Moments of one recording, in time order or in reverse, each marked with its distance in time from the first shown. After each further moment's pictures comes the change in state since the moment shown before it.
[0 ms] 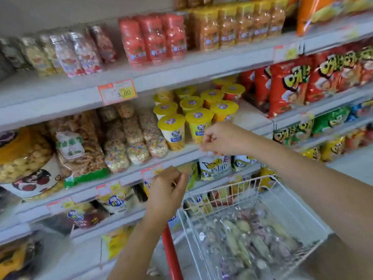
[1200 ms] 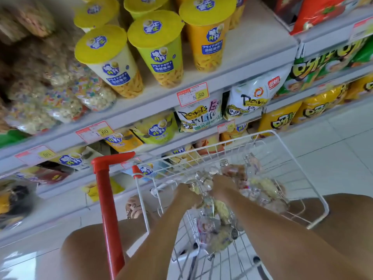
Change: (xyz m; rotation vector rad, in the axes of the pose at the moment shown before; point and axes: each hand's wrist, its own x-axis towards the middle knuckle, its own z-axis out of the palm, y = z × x) left_hand -0.053 -0.134 0.239 0.066 -0.705 -1.298; right_hand 0.007 0.269 0.287 -0.058 -0.448 0.618
